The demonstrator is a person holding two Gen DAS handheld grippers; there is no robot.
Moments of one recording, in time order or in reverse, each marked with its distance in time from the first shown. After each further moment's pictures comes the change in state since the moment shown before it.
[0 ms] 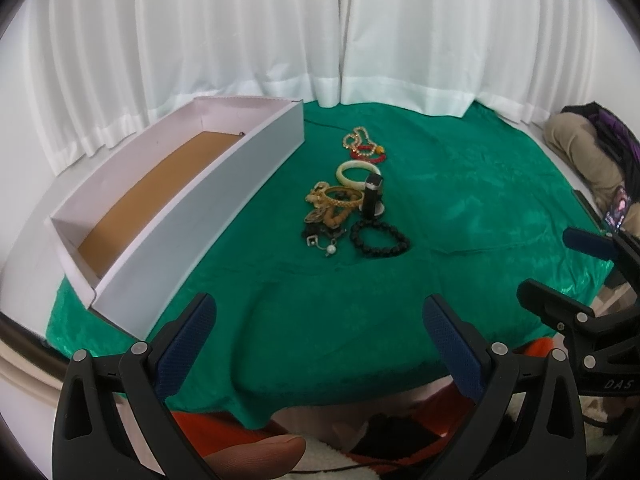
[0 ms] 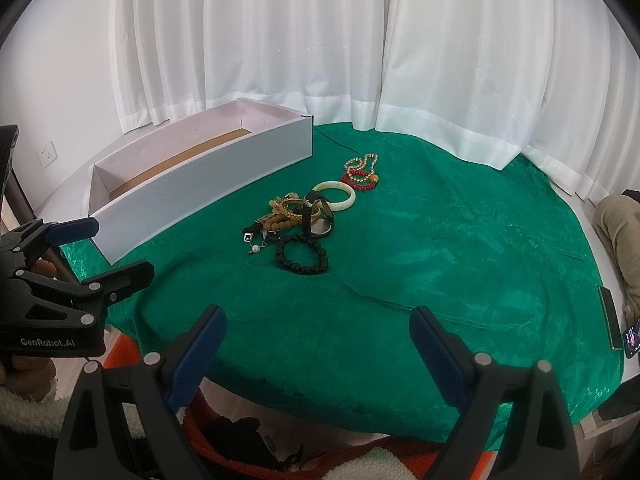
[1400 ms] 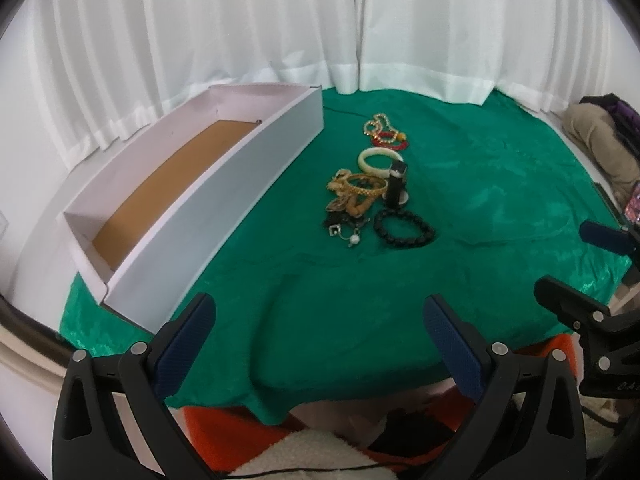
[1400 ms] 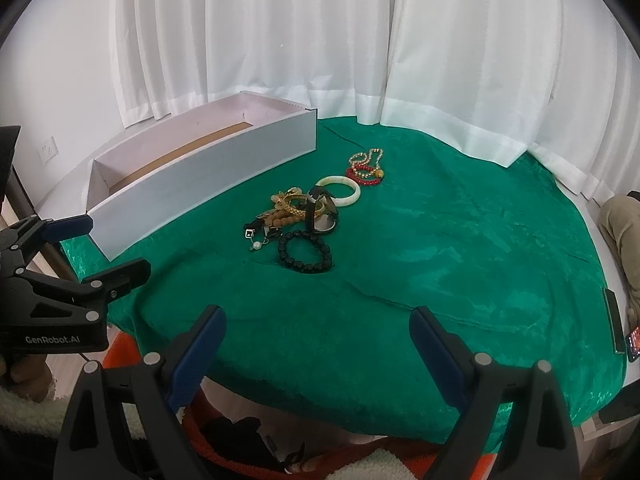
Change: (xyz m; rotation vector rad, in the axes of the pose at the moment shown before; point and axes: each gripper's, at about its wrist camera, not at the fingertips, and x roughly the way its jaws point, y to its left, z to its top) left arm 0.015 0.004 0.003 0.009 0.056 0.074; right arm 0.013 0.003 0.004 -0.012 0.028 0.012
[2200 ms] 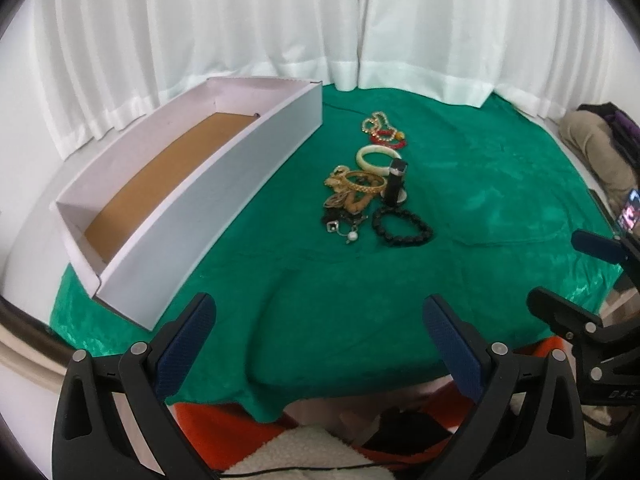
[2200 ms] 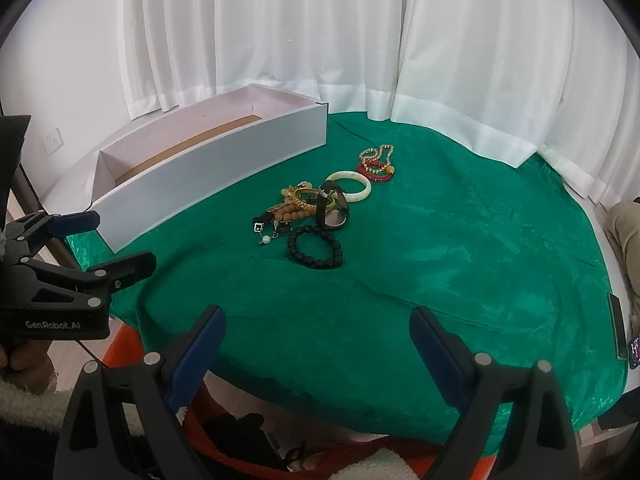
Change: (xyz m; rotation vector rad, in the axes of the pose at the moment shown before) left arm 0.002 0.009 -0.003 -0.027 0.002 -0.043; right arm 0.004 0.007 0.000 -0.020 0.017 0.016
